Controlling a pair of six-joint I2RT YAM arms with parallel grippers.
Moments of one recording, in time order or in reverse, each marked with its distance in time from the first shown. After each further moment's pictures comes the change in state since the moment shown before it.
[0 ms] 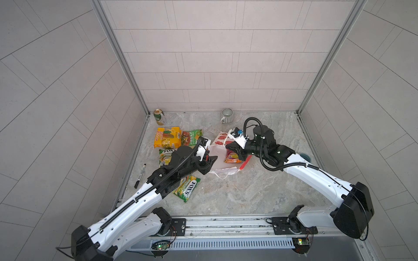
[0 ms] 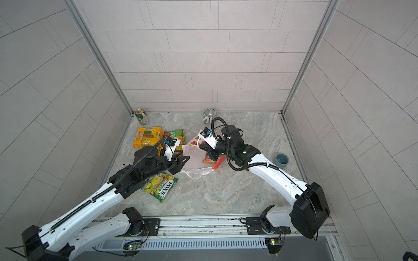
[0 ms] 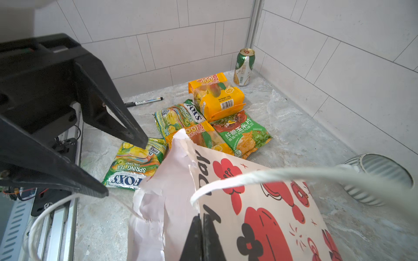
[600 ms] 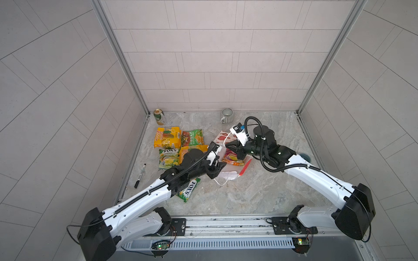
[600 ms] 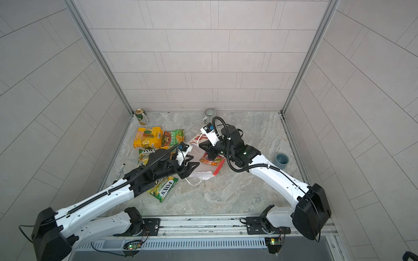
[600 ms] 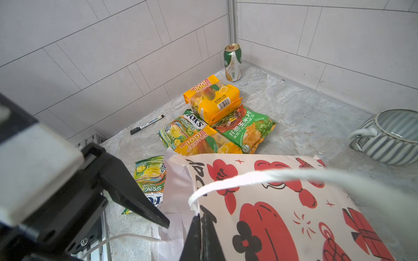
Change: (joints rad) left arm -0.098 0.152 -0.074 0.159 0.047 0.002; right arm 0.019 -0.017 0.003 0.002 0.064 0.286
